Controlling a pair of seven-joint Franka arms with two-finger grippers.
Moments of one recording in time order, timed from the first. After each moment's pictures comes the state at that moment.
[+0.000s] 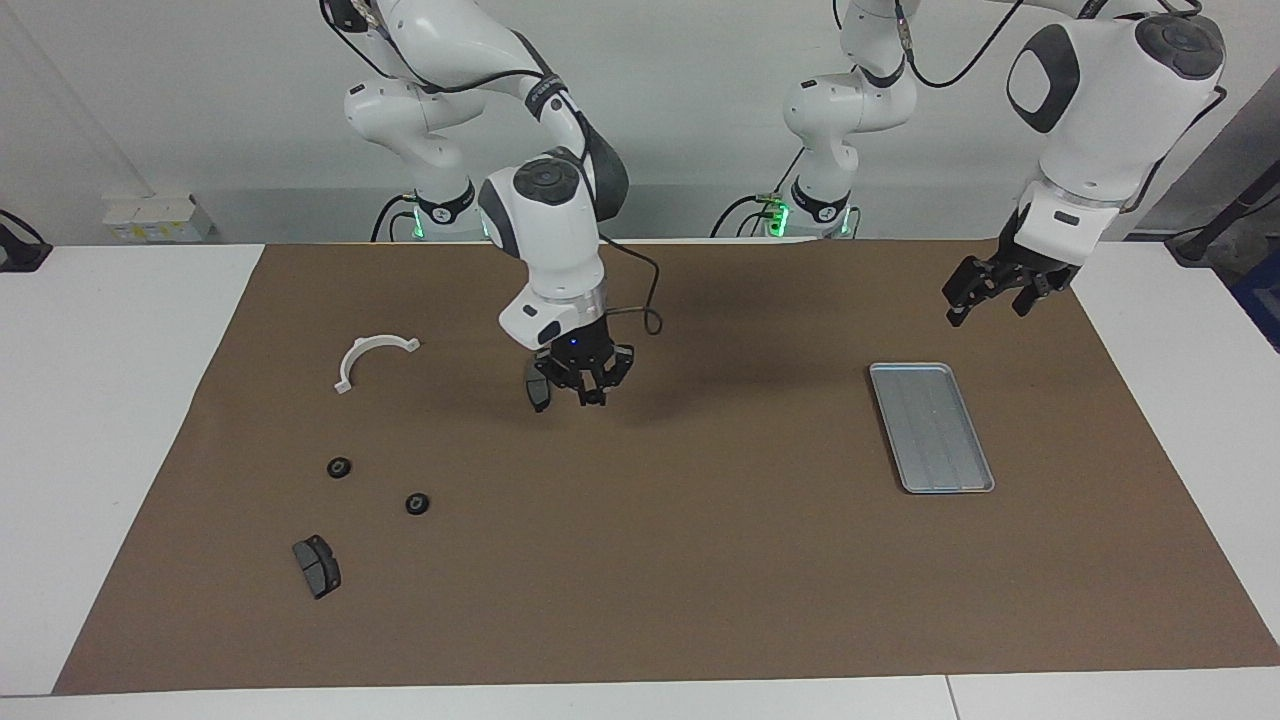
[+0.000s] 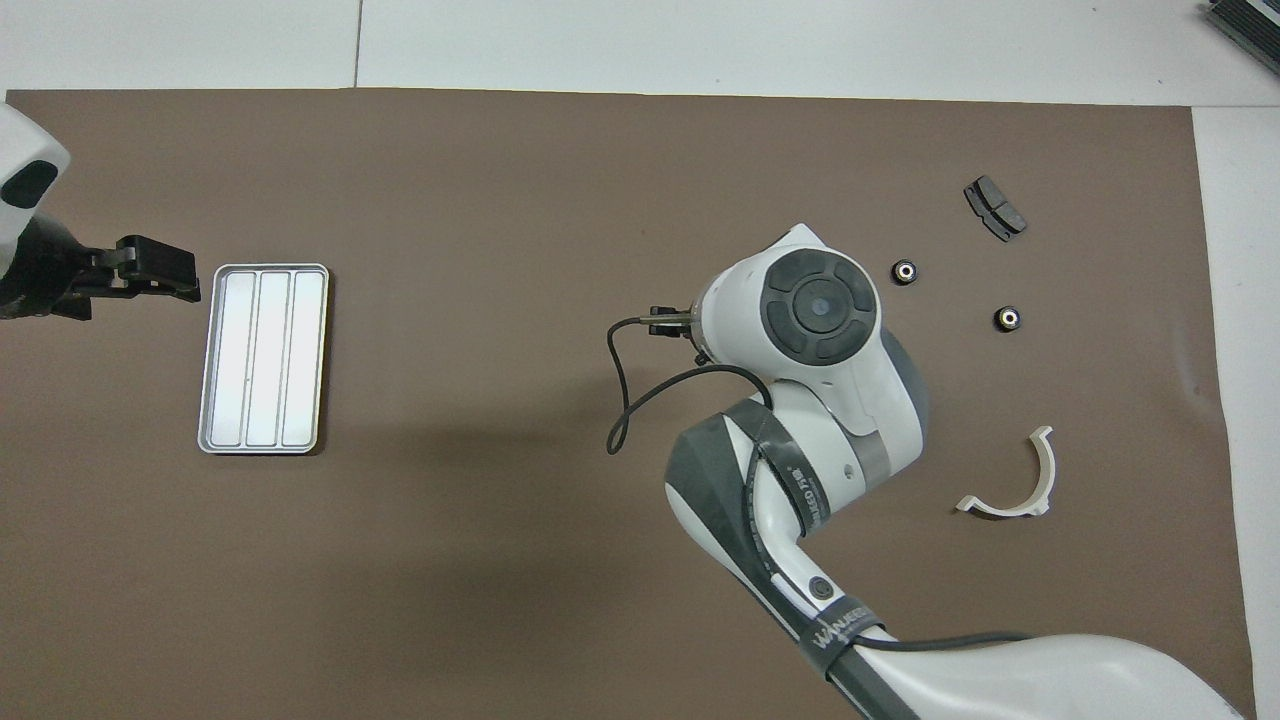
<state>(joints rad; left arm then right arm) 0.07 0.03 -0.13 -1.66 0.00 1.73 -0.16 0.44 0.31 0.09 -1.74 -0.03 2.24 0.61</state>
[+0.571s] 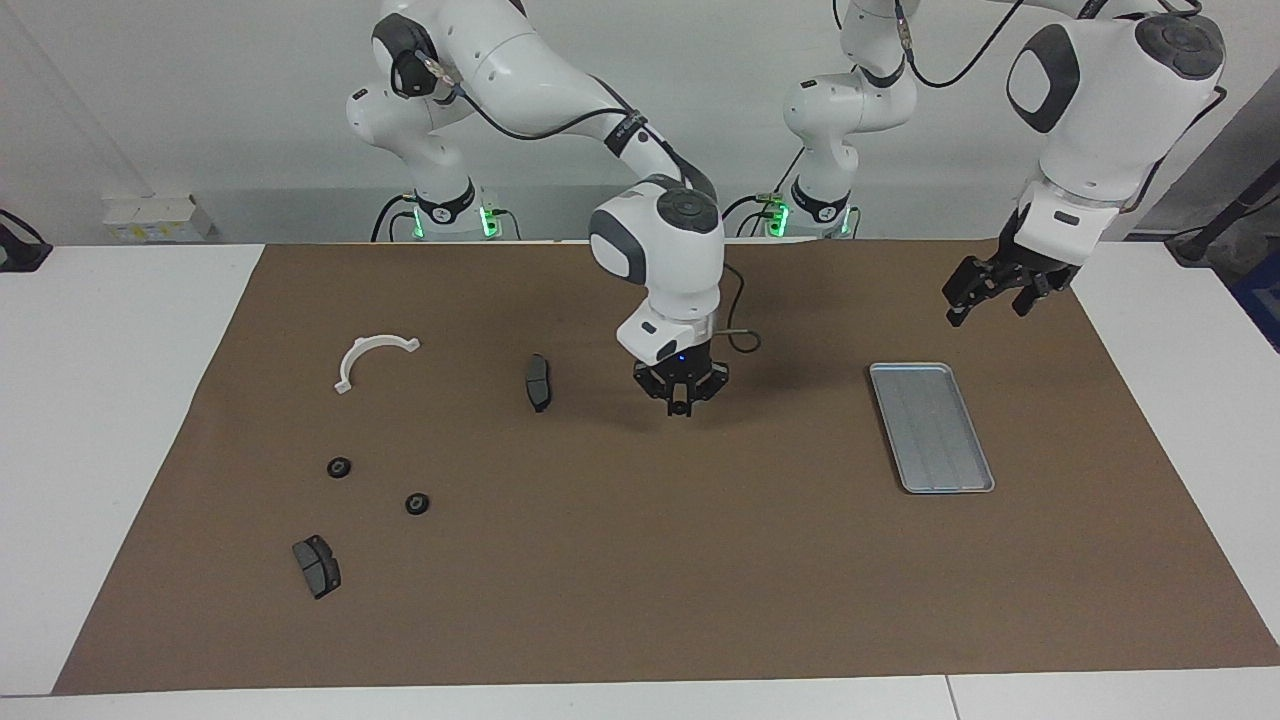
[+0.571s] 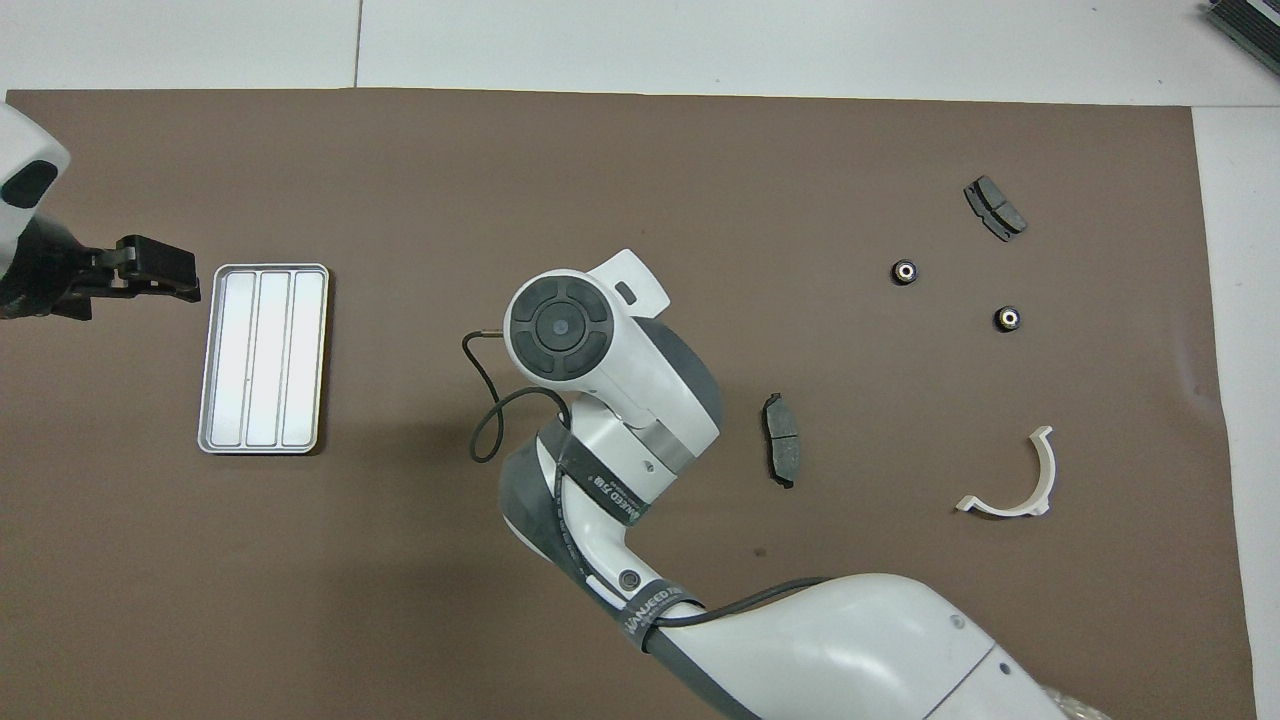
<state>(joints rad) 0.07 0.03 -0.13 -1.66 0.00 1.73 -0.16 0.63 0.62 0.08 -1.39 -0.15 2.14 0.88</state>
